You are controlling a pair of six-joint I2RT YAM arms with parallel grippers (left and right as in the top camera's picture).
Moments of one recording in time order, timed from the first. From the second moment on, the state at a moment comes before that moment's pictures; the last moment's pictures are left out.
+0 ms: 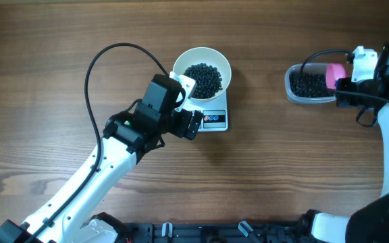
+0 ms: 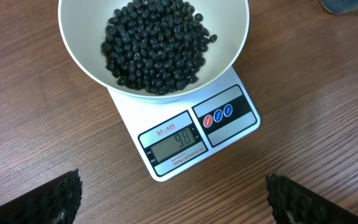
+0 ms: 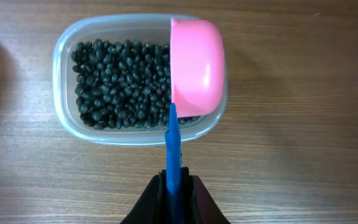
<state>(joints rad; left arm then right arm) -0.55 1.33 1.02 -0.61 0.01 -0.07 -0.31 1.49 1.24 -0.86 -0.10 -0.29</state>
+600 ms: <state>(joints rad) -0.55 1.33 1.02 -0.61 0.01 -0.07 -0.30 1.58 1.24 -0.81 -0.08 -0.40</state>
